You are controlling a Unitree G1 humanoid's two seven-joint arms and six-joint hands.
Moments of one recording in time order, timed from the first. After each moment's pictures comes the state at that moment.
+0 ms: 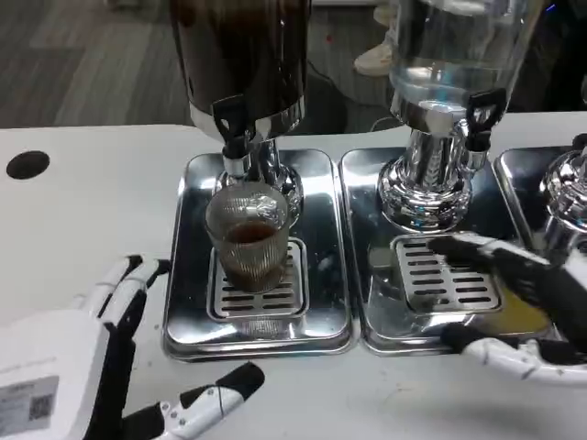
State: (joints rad) left arm 0.79 0.22 -0.05 -0.78 1.07 -0.01 0.07; right arm 0.19 -0.49 -0.05 0.03 0.00 -0.50 0.42
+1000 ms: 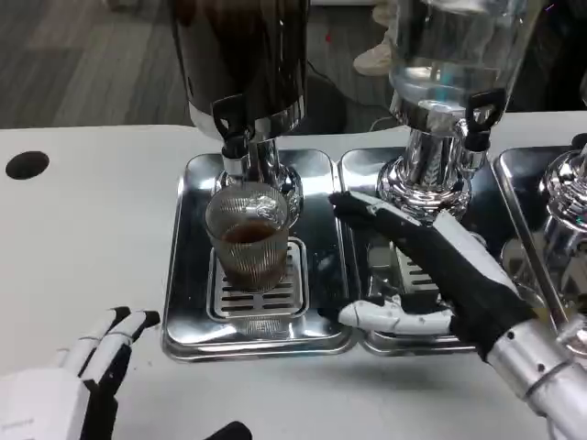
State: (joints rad) left arm 1.00 0.19 0.04 -0.78 1.01 -0.18 0.15; right arm -0.04 -0.27 0.15 0.03 -0.25 -0.22 0.26
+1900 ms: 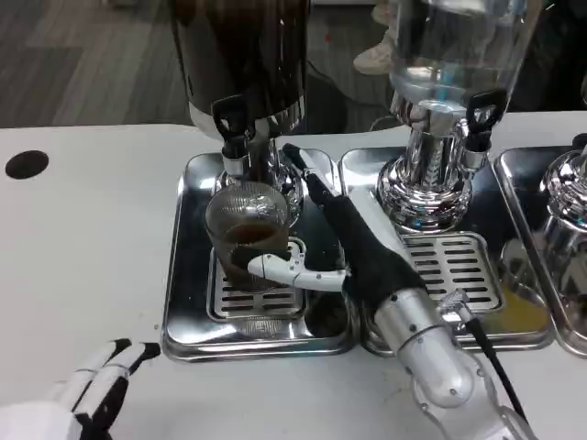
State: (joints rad) left arm 1.11 0.17 0.10 -0.77 0.95 -0.29 0.16; right arm -0.29 -0.01 0.29 0.36 -0.37 -0.15 -0.03
